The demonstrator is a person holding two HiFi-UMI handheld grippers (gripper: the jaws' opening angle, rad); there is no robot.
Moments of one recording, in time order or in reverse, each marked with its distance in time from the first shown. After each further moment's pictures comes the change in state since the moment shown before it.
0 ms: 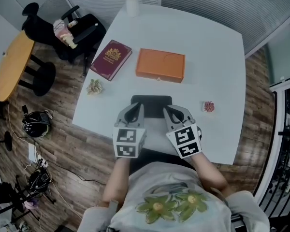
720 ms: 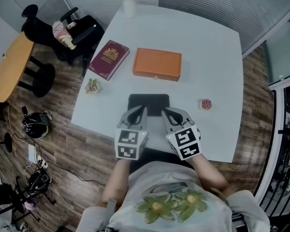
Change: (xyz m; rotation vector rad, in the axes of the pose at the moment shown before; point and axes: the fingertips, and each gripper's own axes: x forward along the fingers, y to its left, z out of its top) left arm -0.004 -0.033 -0.009 0.007 0.022 -0.076; right arm -0.018 0.006 -0.009 0.049 -0.010 0.034
